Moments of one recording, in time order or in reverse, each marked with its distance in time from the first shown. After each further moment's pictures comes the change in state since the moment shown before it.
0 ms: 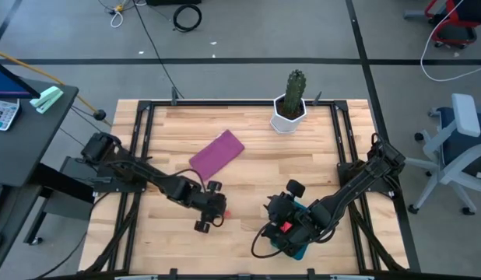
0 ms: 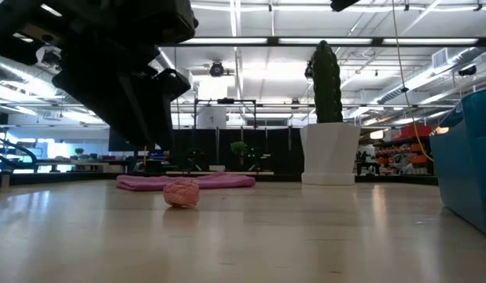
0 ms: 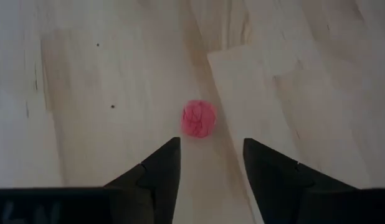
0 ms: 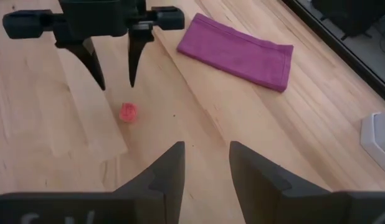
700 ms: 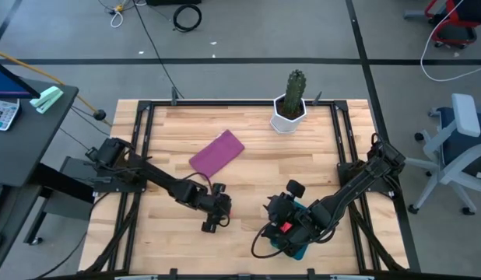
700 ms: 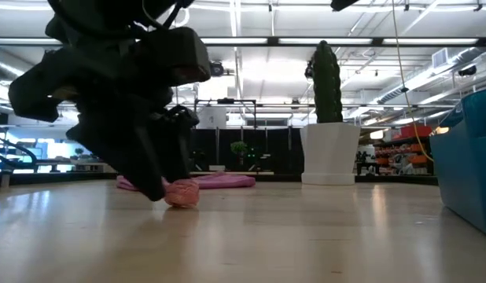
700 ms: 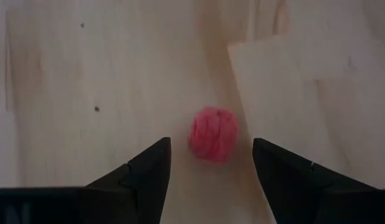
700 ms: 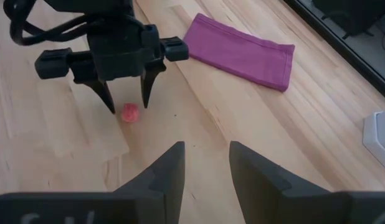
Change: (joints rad) left arm 0.015 0.137 -0.024 0.163 -0.001 -0.028; right arm 0.000 0.000 0.000 0.005 -0.002 0.005
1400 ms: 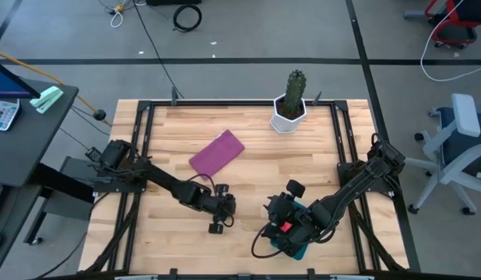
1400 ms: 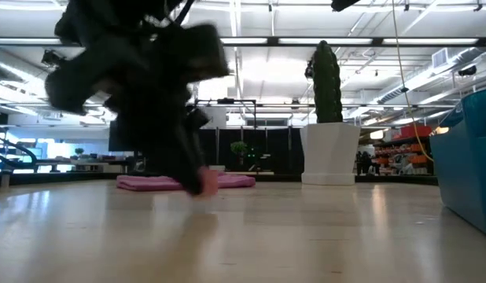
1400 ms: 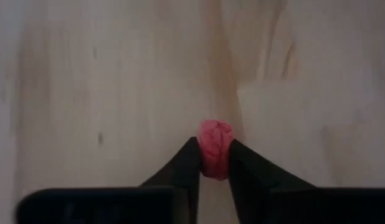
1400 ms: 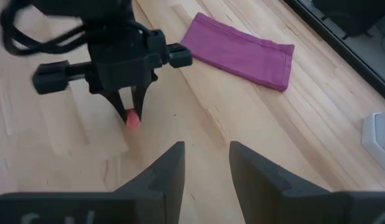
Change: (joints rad) left arm 0.001 0.049 0.046 0.044 -0.037 -0.088; right arm 0.000 0.000 0.000 -0.003 0.000 -0.001
